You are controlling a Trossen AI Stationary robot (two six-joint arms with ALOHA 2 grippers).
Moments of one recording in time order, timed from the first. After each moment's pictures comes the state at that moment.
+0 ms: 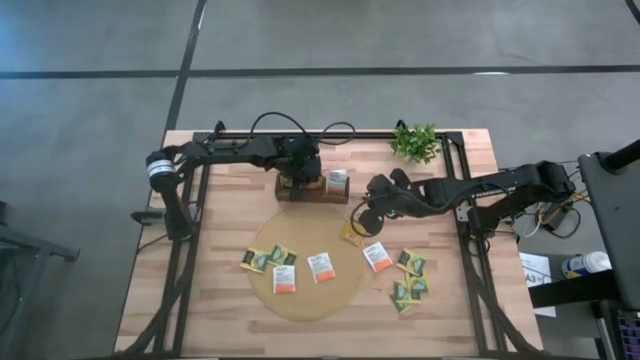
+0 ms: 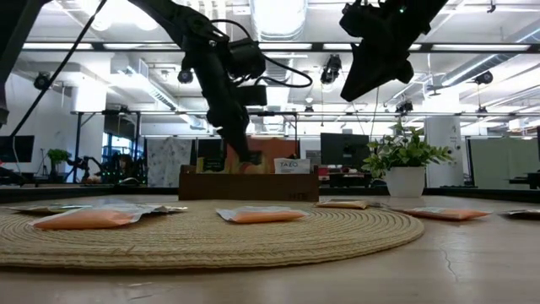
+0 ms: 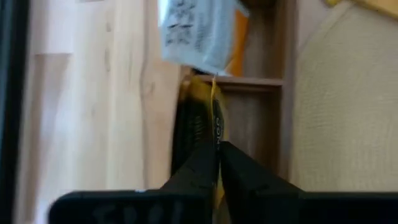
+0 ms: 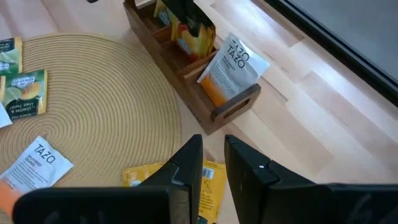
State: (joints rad) left arm 0.39 1.76 1.30 -0.59 0.03 0.39; right arm 0.07 1.35 1.00 -0.56 0.47 0.58
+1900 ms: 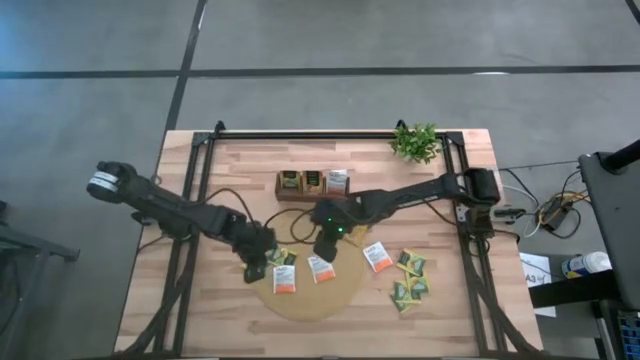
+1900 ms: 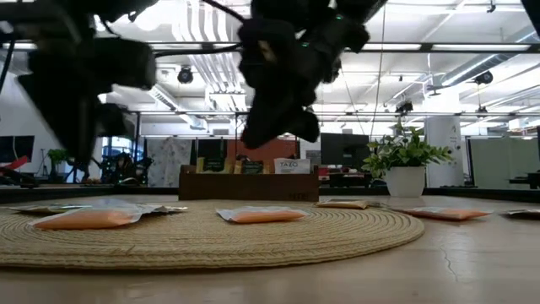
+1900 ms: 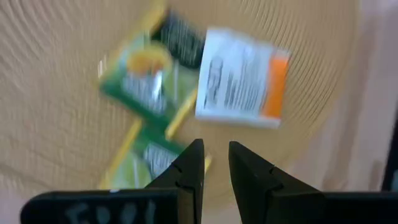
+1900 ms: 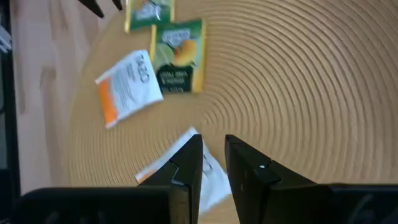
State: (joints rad) left arm -0.28 1.30 0.73 -0.52 0.15 -0.58; right arm 0.04 1.94 1.37 -0.34 -0.16 0.54
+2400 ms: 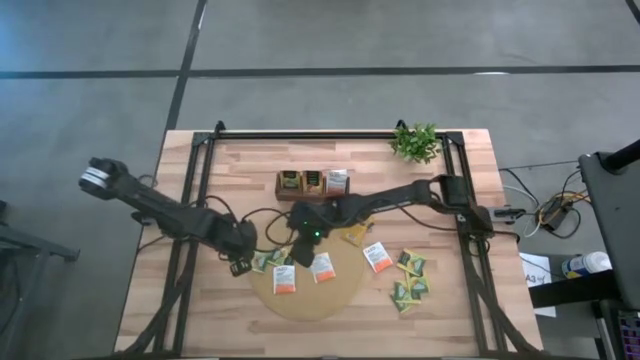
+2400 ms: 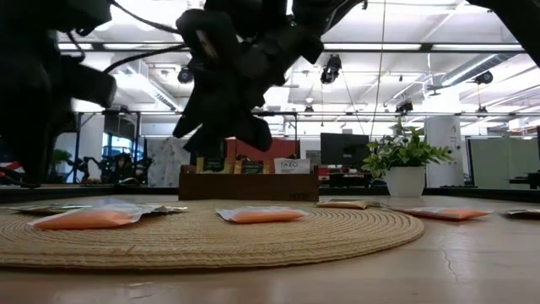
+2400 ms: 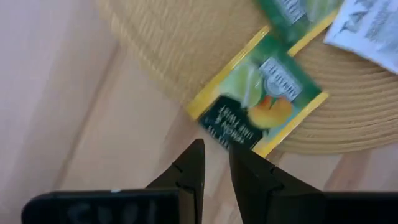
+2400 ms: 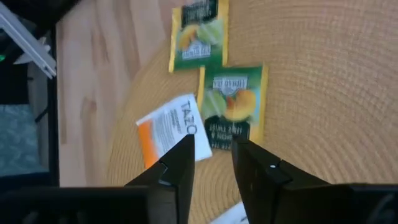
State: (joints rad) left arm -0.37 1.17 0.64 -0.79 -0.05 -0.86; right arm 0.05 2.17 1.65 -0.33 -0.27 0.57
